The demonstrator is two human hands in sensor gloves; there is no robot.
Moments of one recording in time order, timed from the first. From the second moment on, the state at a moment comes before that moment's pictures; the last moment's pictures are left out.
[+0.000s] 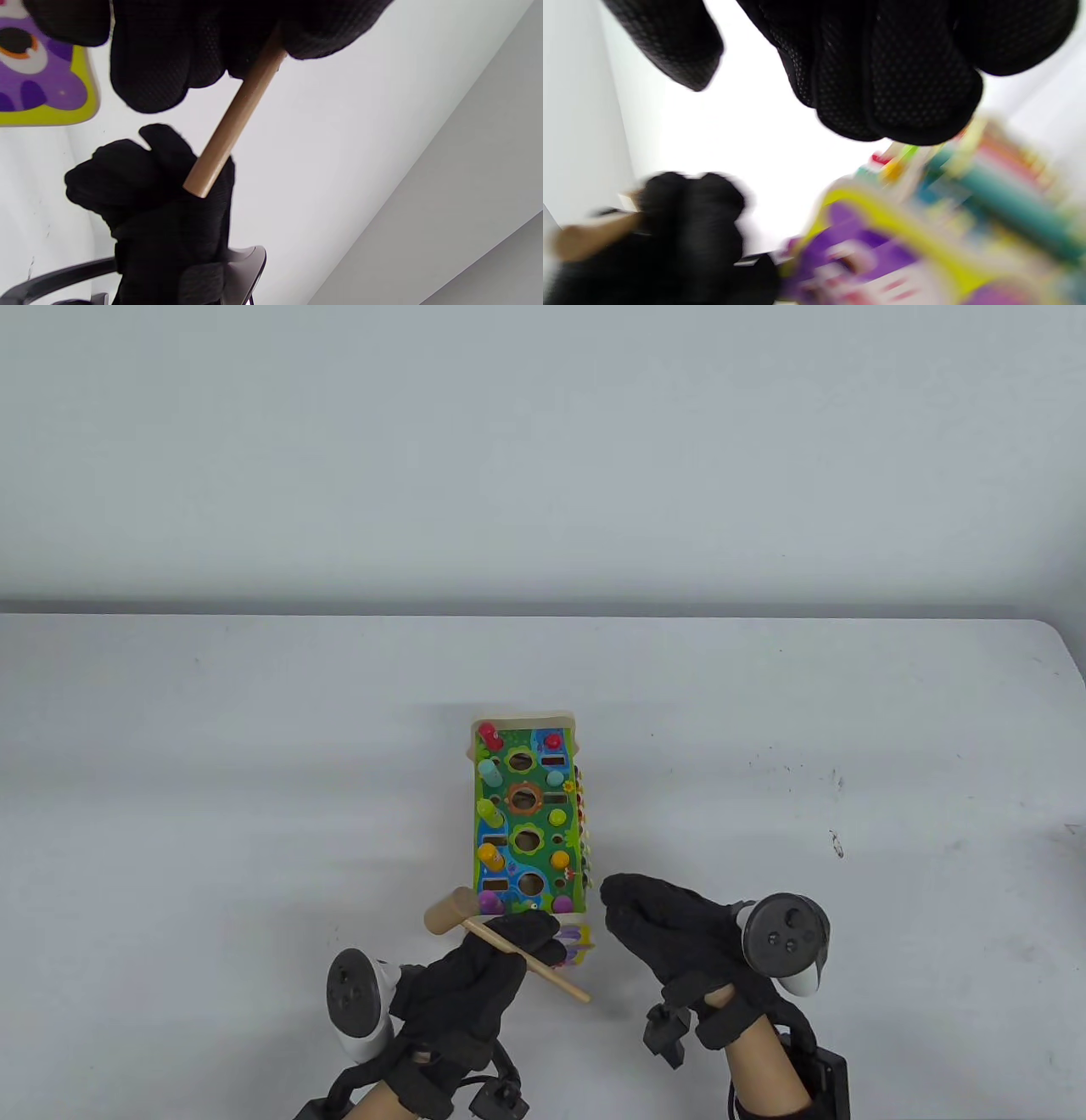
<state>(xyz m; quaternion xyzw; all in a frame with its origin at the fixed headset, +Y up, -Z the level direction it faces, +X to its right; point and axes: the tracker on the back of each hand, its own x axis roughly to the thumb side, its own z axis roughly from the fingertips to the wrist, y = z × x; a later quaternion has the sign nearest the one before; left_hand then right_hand) -0.131 -0.712 -0.189 0.04 -0.28 0.72 0.64 0.157 -0.694 -0.242 0.27 -0.10 0.83 0.47</state>
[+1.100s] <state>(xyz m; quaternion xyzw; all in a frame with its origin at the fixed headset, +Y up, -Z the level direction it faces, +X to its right) -0.234 -0.694 -0.211 0.10 -0.22 0.48 0.84 0.191 -0.728 -0.263 0.14 -0.10 0.97 0.18</state>
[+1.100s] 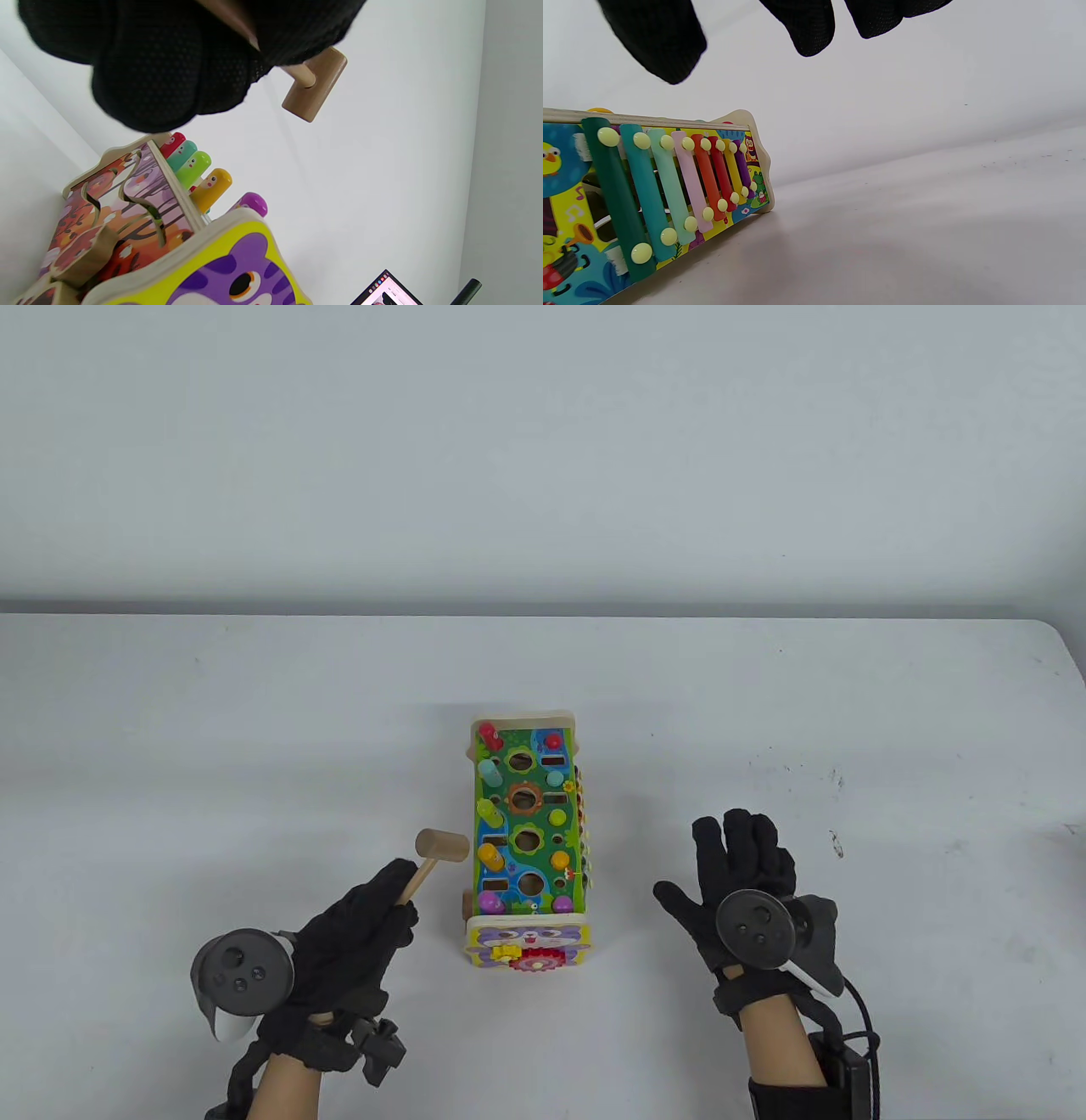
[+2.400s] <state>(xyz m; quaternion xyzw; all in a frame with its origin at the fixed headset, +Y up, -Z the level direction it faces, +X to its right) -0.236 -0.692 -0.209 0.17 -0.24 0.45 0.84 0.194 -0.727 -0.261 0.13 -0.10 0.96 0.21</state>
